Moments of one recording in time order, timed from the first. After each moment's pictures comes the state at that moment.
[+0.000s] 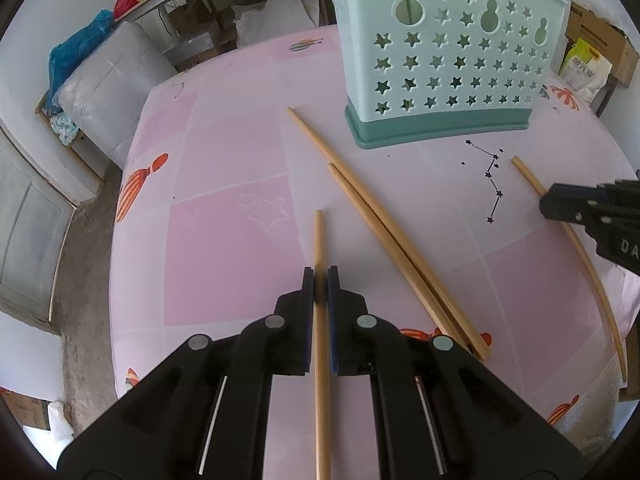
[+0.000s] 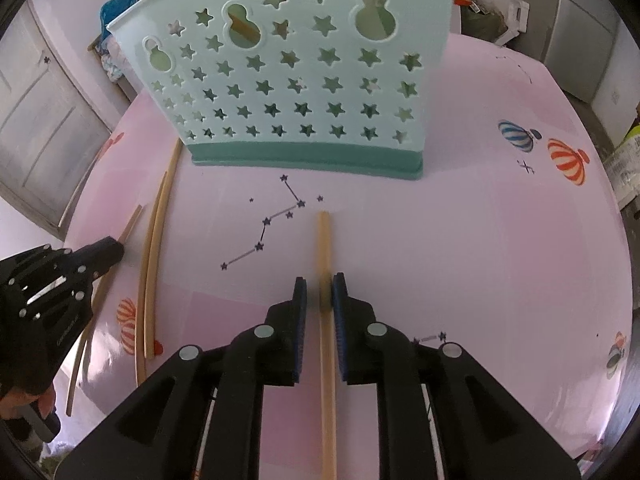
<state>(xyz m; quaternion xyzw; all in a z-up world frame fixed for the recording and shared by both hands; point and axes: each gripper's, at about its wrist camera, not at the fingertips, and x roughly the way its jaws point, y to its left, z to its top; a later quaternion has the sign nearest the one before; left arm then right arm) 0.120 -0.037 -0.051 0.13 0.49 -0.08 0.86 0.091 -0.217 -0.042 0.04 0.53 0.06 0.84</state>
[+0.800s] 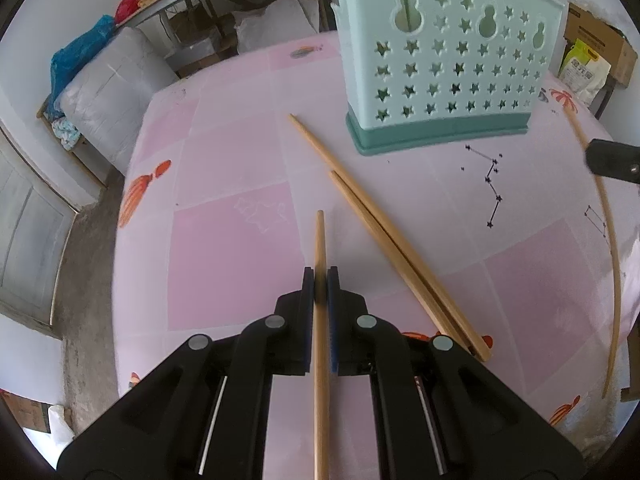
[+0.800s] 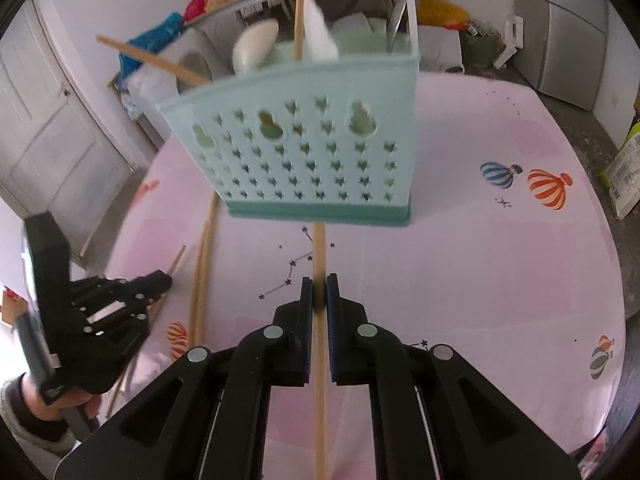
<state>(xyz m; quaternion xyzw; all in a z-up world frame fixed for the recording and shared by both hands) 0.120 -0.033 -0.046 0.13 0.47 -0.08 0.87 0.068 -0.233 0.012 0.09 0.47 0.08 0.87</state>
